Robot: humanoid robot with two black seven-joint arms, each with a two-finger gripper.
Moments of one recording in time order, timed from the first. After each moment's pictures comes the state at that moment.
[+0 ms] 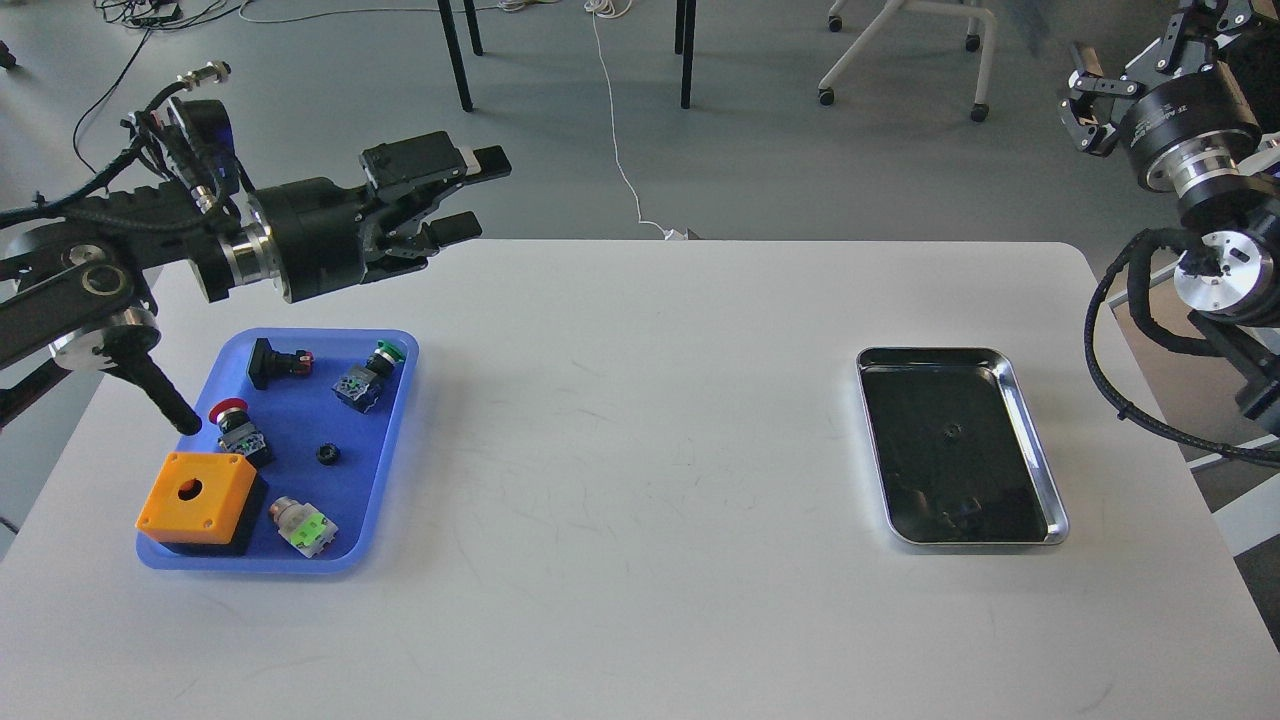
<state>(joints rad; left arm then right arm) -0.93 0.82 -0.43 -1.38 0.80 -0.42 -0.23 0.97 -0.57 0.42 0.73 0.23 0.18 0.49</state>
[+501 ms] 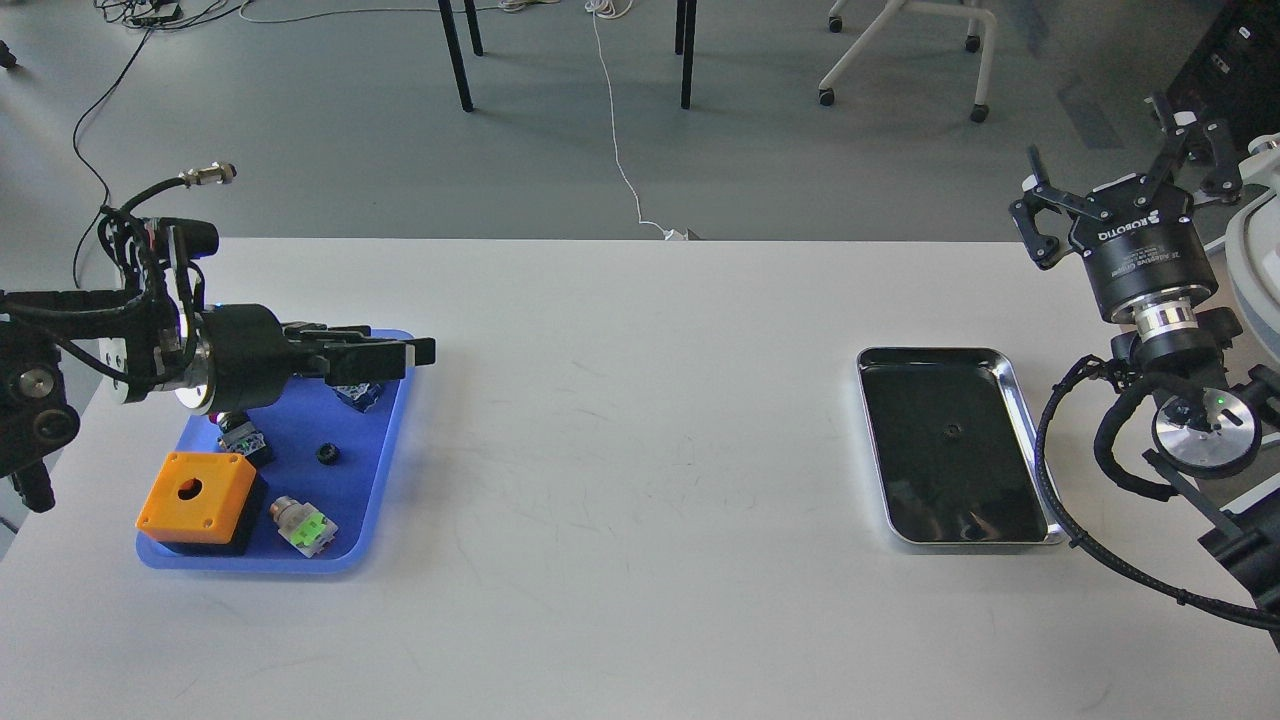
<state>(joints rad) -0.86 0.98 -0.31 -1.47 1.46 -0.36 -0.23 0.51 -0.55 0.83 1.04 0.26 0.43 0.49</state>
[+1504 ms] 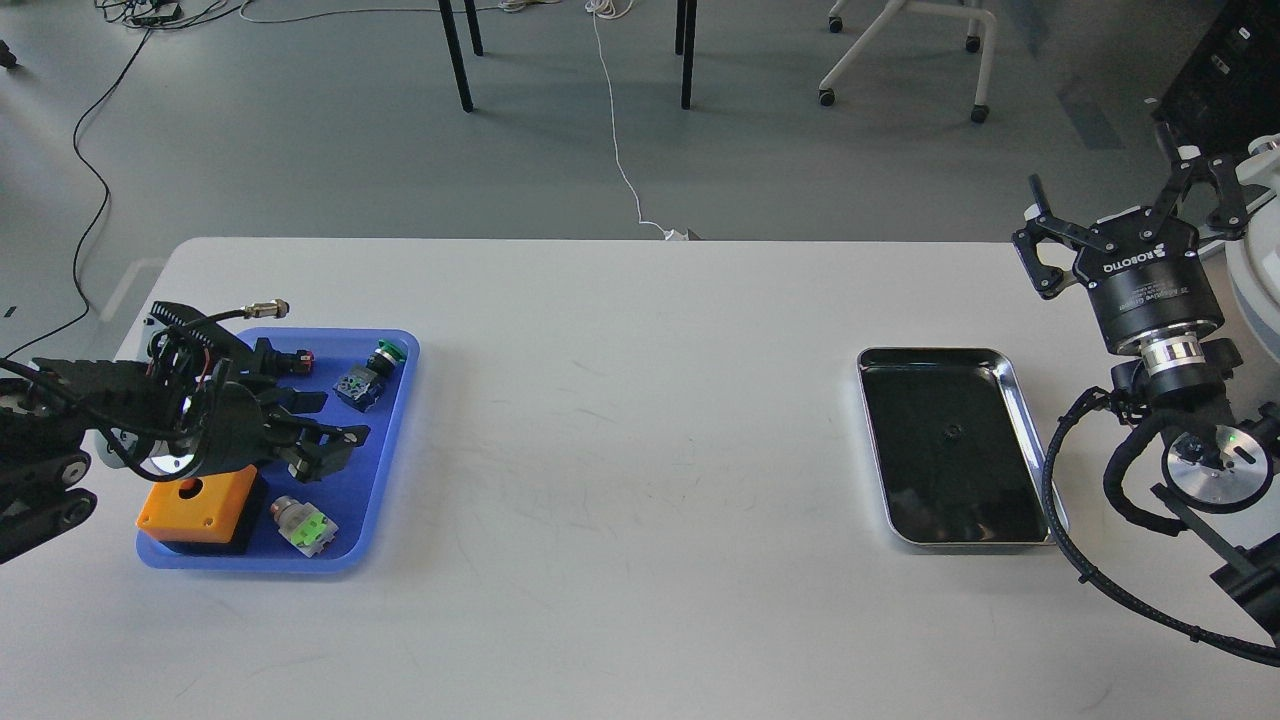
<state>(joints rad) -0.81 0.90 -0.17 -1.28 1.85 -0.24 -0.26 0.46 -0.57 0.85 1.09 0.25 0.46 0.49</state>
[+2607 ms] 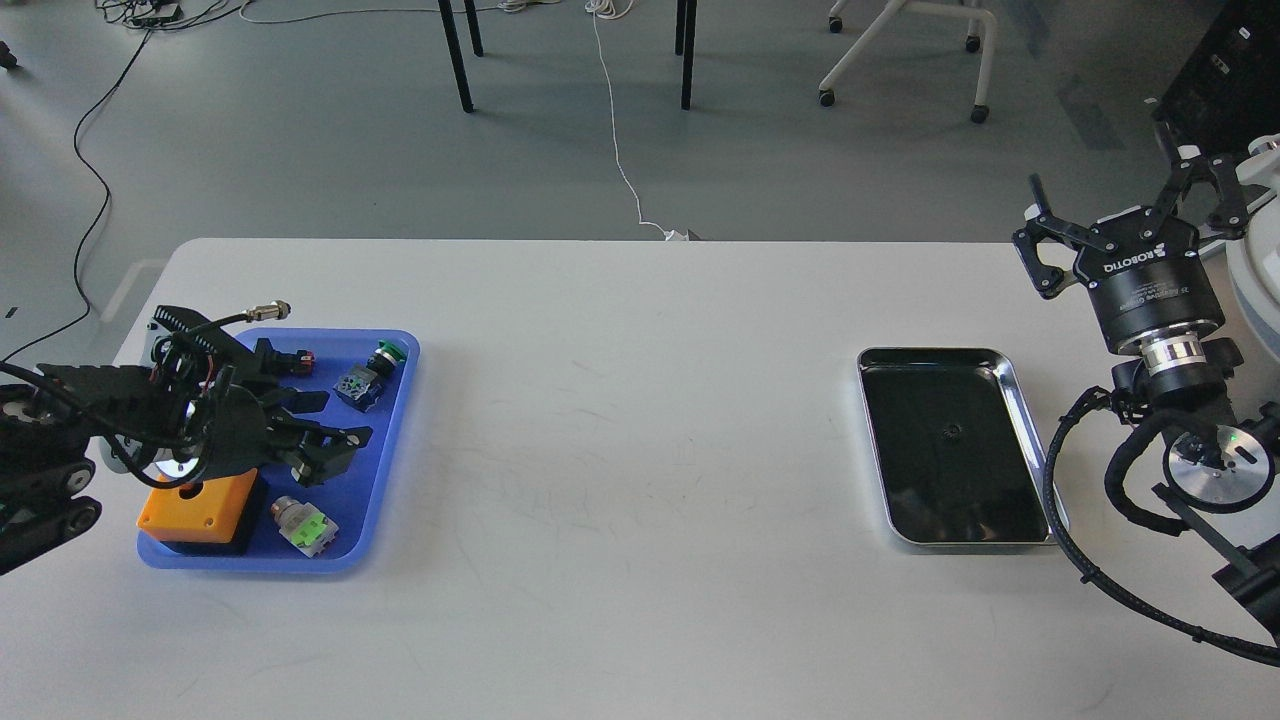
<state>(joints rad) -0.76 0.87 -0.17 -1.26 1.93 -0.19 -0.26 0.44 -0.59 0.86 1.09 0.25 0.46 0.49</state>
